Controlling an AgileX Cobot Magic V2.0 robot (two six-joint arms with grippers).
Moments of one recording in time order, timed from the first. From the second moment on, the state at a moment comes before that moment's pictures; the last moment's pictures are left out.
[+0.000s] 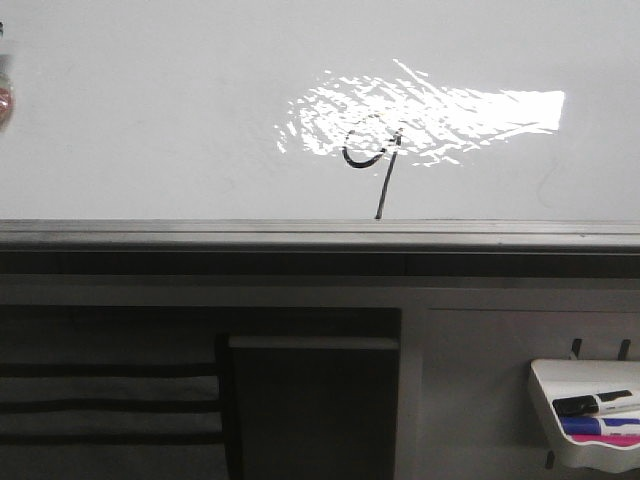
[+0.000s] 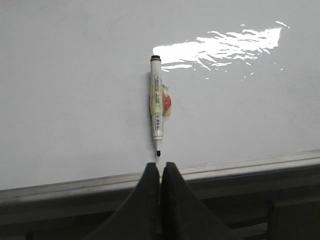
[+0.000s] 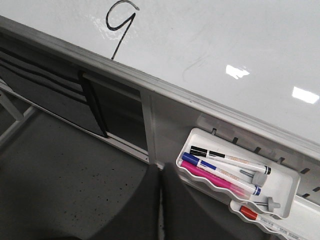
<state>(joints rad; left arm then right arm) -0.13 0.01 -0.22 -0.11 0.36 0.16 0.63 0.43 -0.73 -0.23 0.97 0.24</state>
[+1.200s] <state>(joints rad) -0.13 -0.01 -0.01 -0.02 0.00 -0.05 0.63 0.43 -0.73 -0.23 0.97 0.24</state>
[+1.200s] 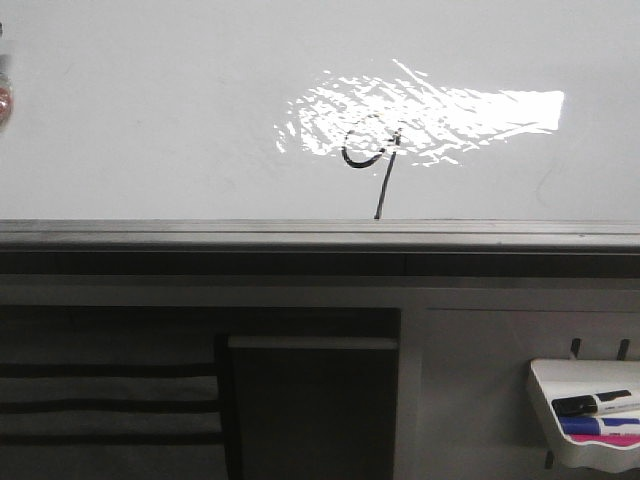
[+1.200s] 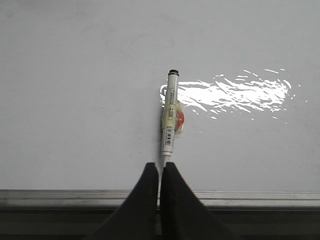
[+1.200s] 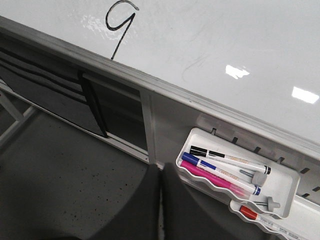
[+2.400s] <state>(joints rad) -0.13 -0.01 -0.01 -0.01 0.00 -0.06 0.05 0.00 -0.06 -0.06 0.16 0.24</state>
